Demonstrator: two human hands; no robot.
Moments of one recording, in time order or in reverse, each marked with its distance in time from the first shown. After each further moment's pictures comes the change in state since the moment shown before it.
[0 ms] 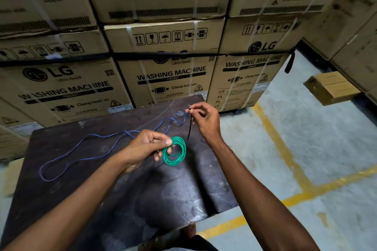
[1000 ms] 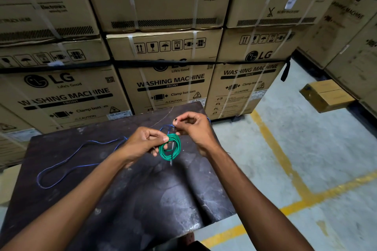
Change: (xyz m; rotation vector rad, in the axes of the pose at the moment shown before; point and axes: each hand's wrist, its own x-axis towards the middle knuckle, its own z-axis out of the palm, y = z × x) left_hand 0.013 0.013 -0.016 0.111 0.149 -0.015; right_hand -0.029 -0.060 0.029 0.113 -0.176 0.254
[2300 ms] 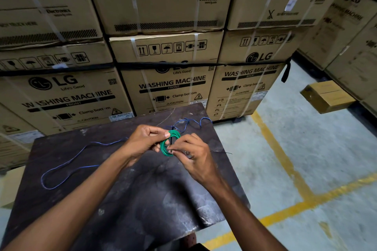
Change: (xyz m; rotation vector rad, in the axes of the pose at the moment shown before) left_hand 0.004 0.000 -0.004 -0.057 0.089 -0.014; right_hand -0.067 0.029 0.001 -0.682 -0.041 -0.751
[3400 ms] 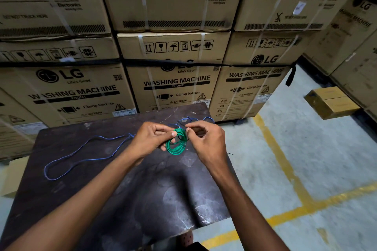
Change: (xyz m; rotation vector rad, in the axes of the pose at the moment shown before) left_hand -0.015 0.006 0.014 0.064 0.063 0.099; right_hand 0.033 -0.018 -0.020 0.056 0.144 0.511
